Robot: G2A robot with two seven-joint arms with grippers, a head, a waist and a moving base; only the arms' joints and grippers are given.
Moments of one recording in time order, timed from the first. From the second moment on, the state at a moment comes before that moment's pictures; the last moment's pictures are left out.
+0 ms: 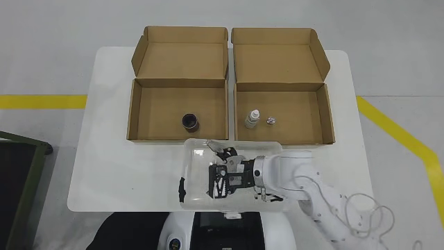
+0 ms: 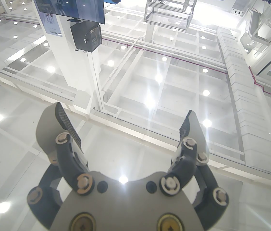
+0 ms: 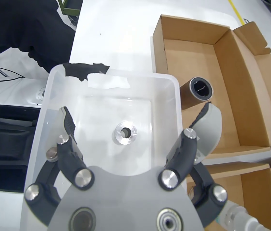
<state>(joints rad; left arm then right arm) -0.37 -0.34 -0.25 -1.16 3.07 0.41 0.06 -1.21 -1.21 0.95 -1.91 -1.41 -0.90 0.47</state>
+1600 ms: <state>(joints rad) -0.37 -0.34 -0.25 -1.16 3.07 0.41 0.06 -1.16 -1.21 0.86 -1.75 -1.51 -0.79 0.46</state>
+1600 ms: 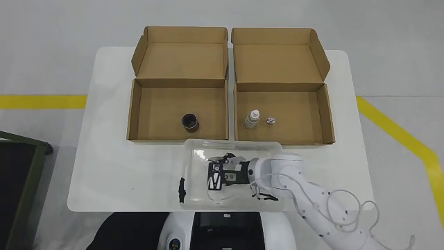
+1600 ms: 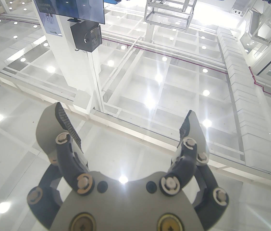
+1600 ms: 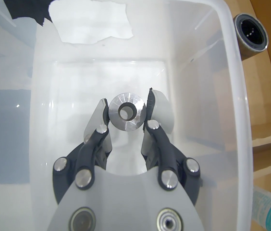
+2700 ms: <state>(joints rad) -0.37 -0.34 -0.25 -1.16 3.07 0.41 0.06 -1.25 -1.16 1.04 -2.05 -1.20 -0.87 0.35</state>
